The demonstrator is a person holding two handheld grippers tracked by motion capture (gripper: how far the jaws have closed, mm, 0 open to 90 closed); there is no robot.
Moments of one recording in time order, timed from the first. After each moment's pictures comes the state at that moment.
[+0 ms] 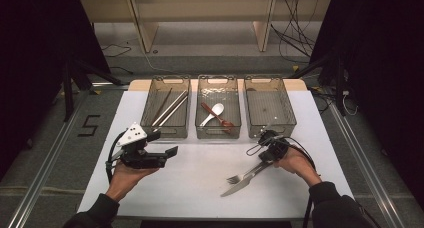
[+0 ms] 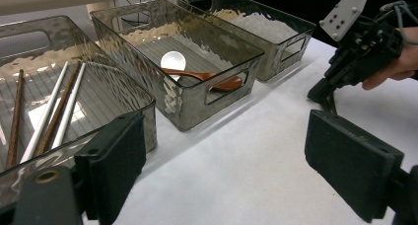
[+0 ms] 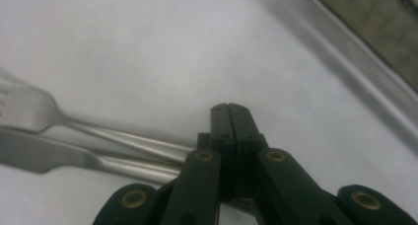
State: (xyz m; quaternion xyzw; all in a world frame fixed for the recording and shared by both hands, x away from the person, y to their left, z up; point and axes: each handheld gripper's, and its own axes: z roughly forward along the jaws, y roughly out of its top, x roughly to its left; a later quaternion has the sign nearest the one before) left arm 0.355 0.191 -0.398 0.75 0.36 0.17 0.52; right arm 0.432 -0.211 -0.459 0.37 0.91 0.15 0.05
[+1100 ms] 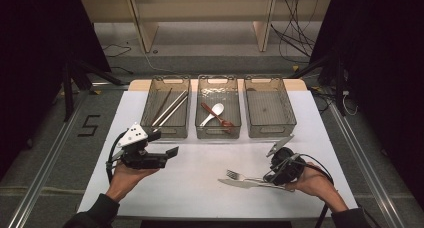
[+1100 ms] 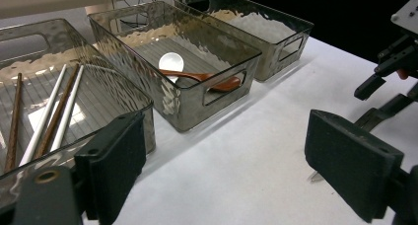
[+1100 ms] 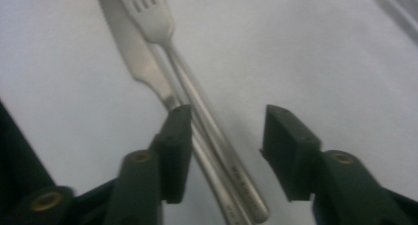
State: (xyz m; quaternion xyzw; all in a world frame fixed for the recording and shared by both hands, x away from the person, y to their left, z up) left arm 0.354 0.190 -0.397 0.76 0.36 0.17 0.52; right arm 0.362 -0.229 -0.433 0.32 0.93 0.18 0.04
